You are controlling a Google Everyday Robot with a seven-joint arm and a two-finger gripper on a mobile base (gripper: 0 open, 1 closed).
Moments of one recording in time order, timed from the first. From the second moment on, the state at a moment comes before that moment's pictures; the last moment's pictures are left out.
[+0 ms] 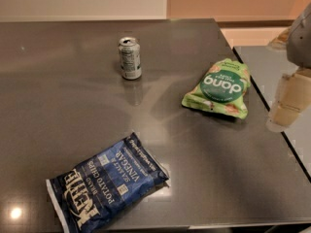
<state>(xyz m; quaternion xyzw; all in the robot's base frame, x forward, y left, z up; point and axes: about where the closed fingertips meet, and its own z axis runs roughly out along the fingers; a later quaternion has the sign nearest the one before) 0.438 -0.217 0.976 -0.60 0.78 -0.03 0.16</state>
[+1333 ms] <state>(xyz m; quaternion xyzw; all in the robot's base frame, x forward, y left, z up) 0.508 -0.195 0.975 -0.67 0.72 -0.06 0.15</state>
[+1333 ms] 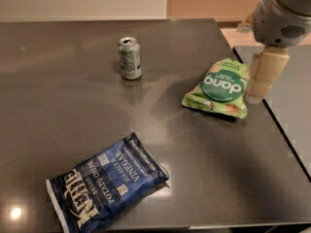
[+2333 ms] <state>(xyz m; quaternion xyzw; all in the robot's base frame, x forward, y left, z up) 0.563 -0.201 0.934 -0.76 0.64 -0.06 0.12</state>
